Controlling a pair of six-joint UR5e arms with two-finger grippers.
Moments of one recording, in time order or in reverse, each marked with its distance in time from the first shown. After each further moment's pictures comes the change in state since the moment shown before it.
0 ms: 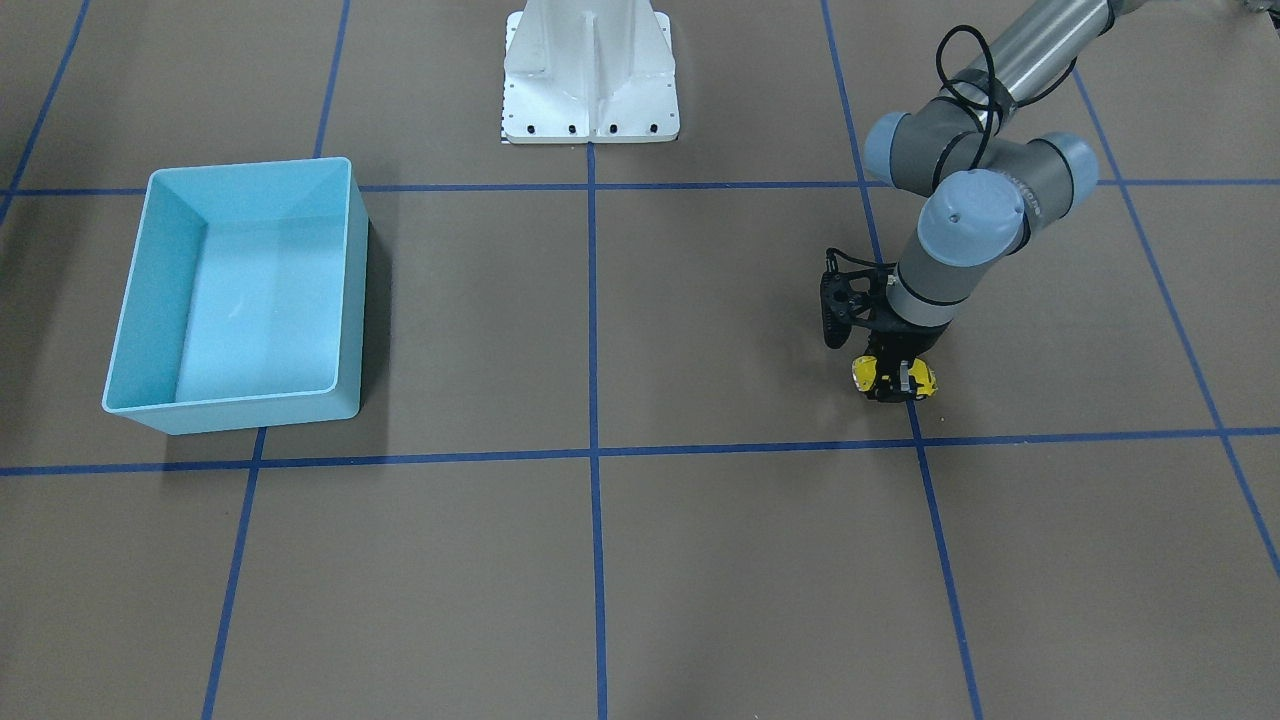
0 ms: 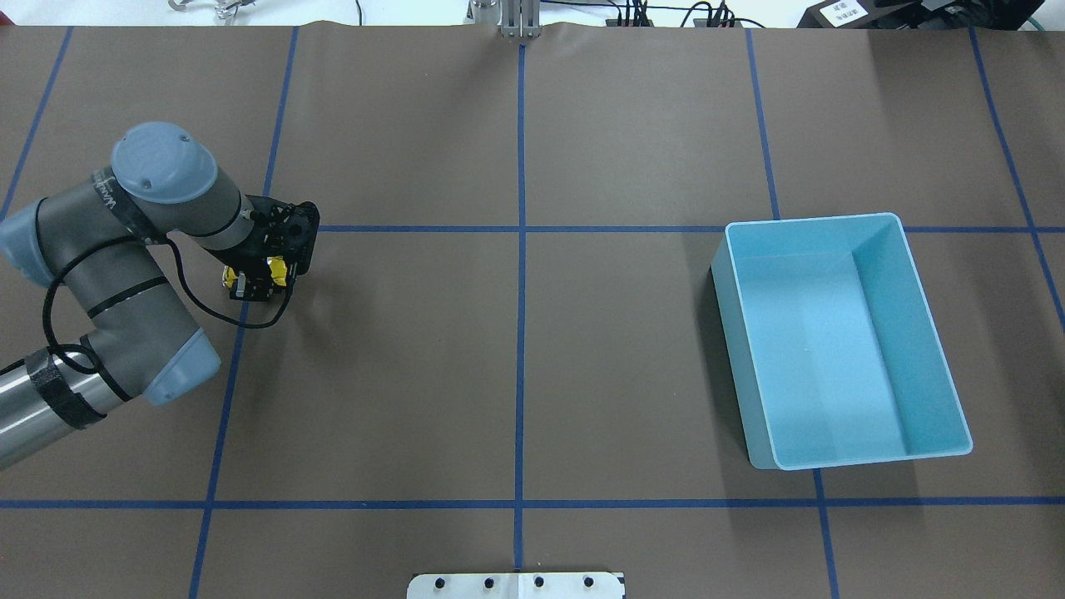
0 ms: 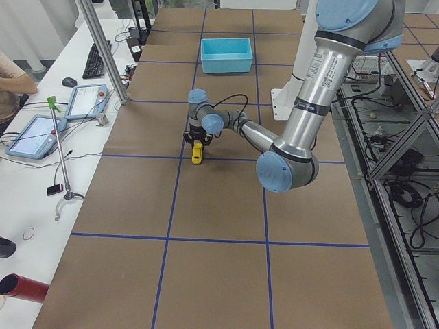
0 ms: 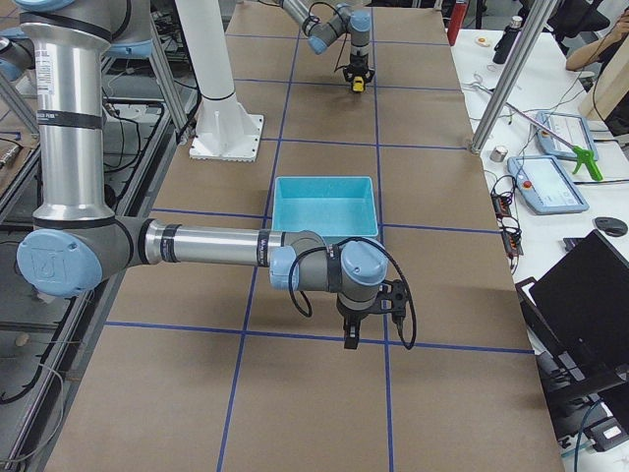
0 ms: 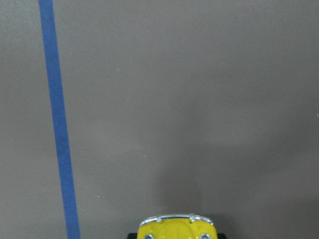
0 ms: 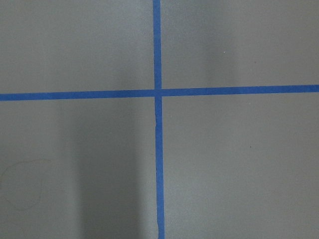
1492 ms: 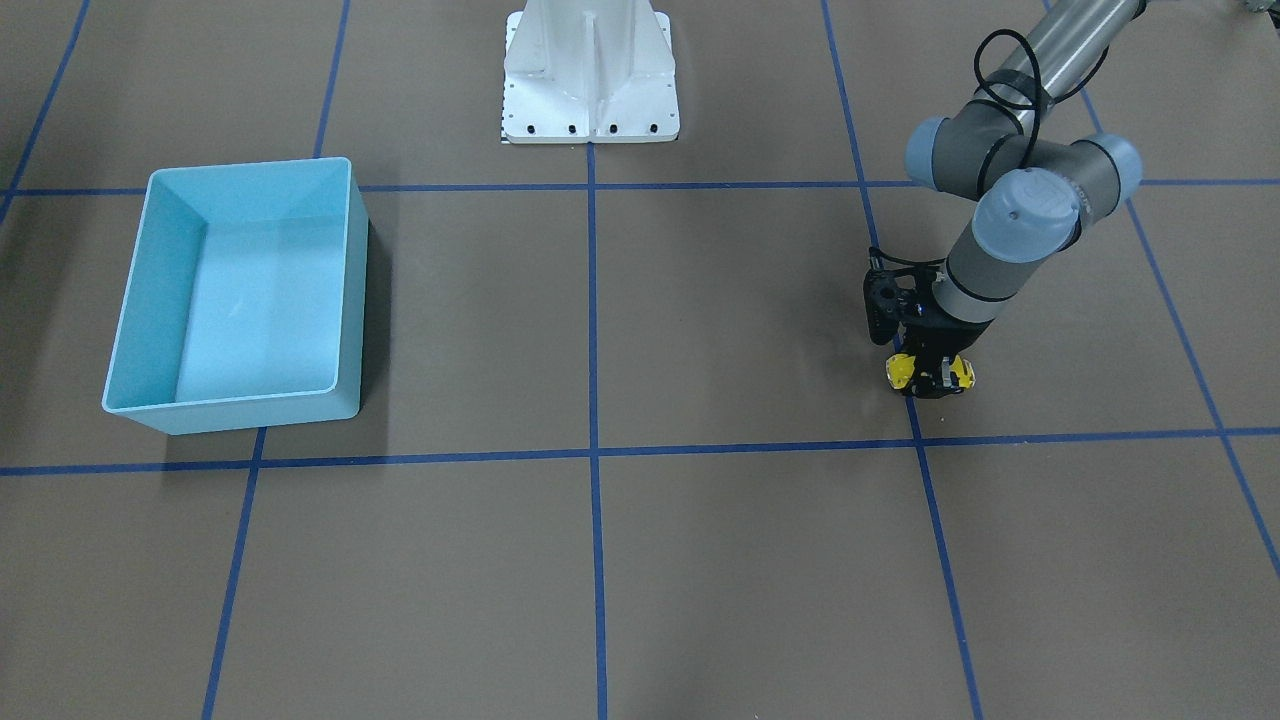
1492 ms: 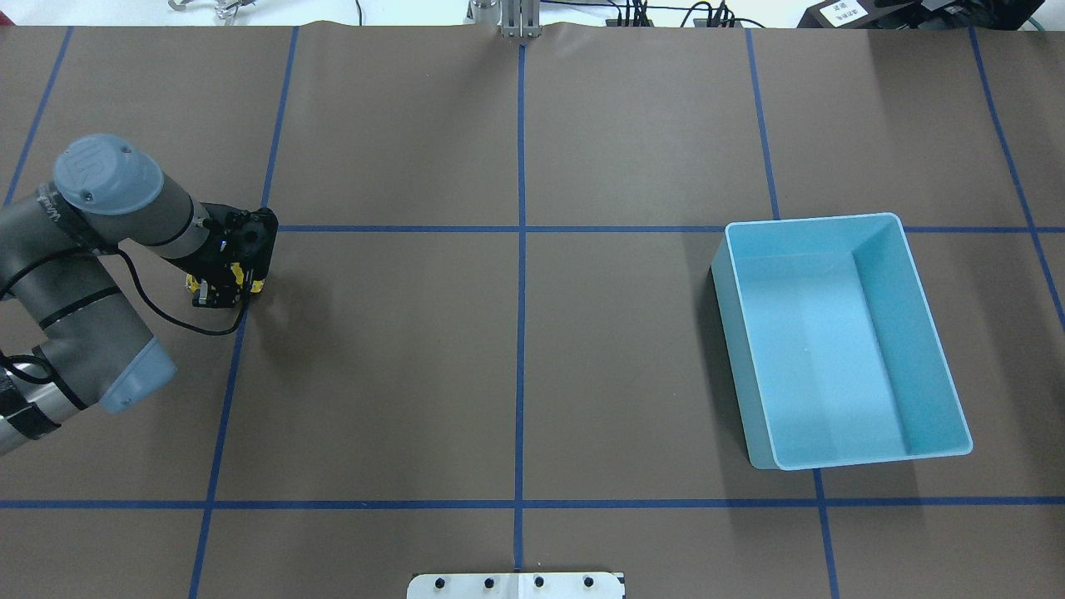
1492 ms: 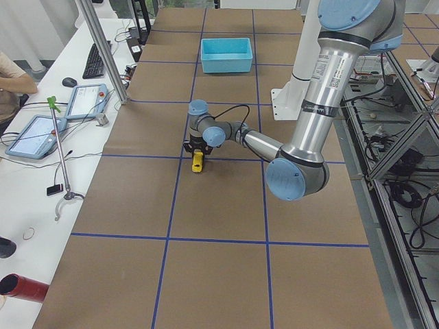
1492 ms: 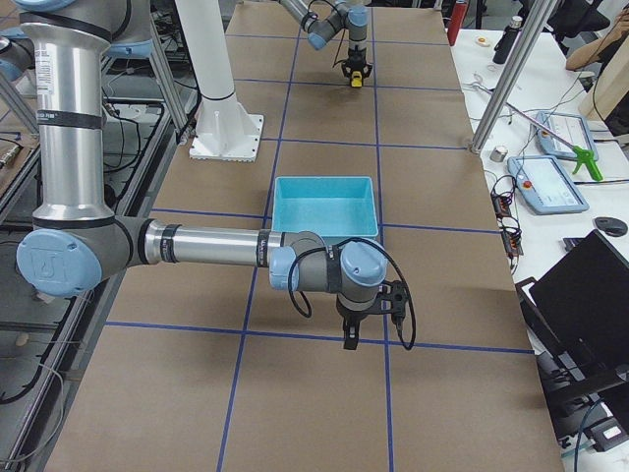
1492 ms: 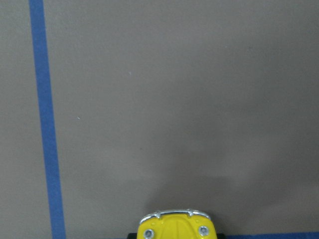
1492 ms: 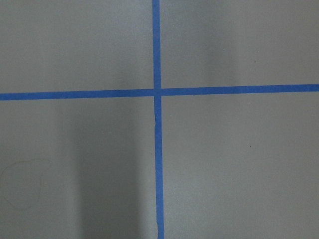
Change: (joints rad) left arm -0.032 0.090 0.000 -0.102 -0.038 -0.006; right arm 0.000 -0.002 -0.002 0.000 0.000 0.000
